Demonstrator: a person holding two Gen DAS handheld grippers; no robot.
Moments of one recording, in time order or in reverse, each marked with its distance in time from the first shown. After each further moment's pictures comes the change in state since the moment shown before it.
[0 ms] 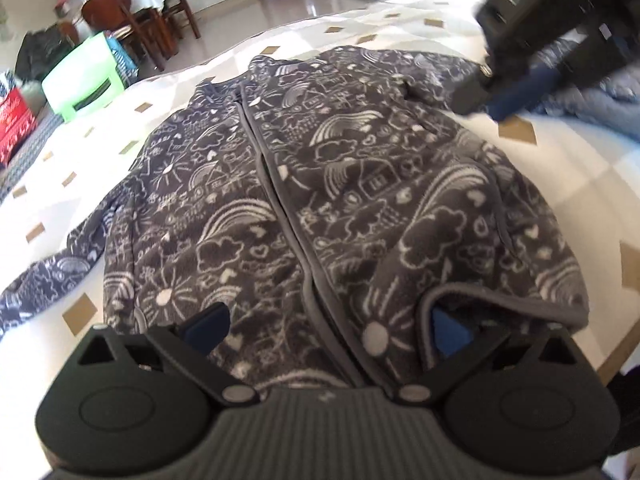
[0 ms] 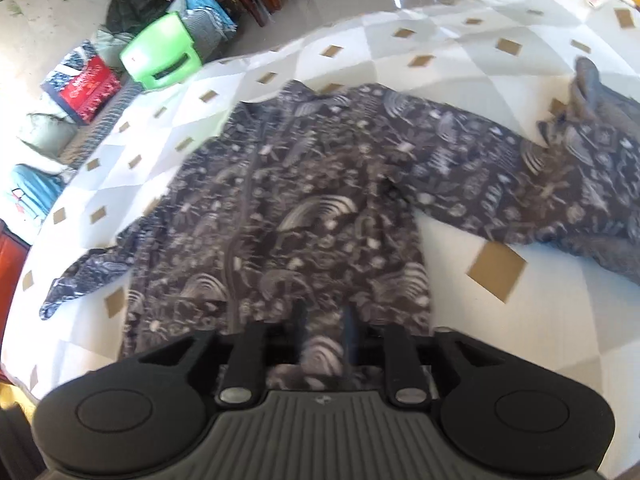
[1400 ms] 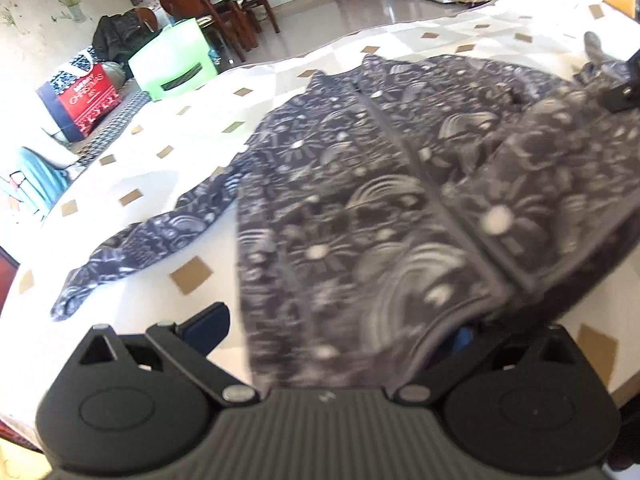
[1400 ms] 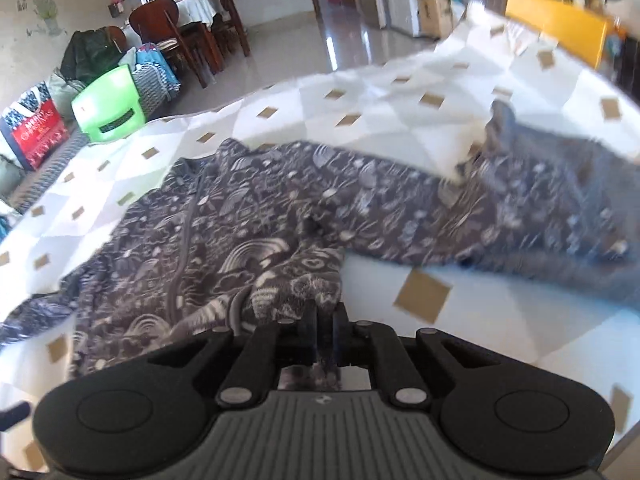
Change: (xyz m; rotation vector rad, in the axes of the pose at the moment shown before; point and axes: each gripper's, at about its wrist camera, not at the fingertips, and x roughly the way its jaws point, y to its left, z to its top) left arm -0.033 0.059 -0.029 -0.103 0.020 0.231; right arm -0.026 0.001 -0.028 0.032 -0.216 -0.213
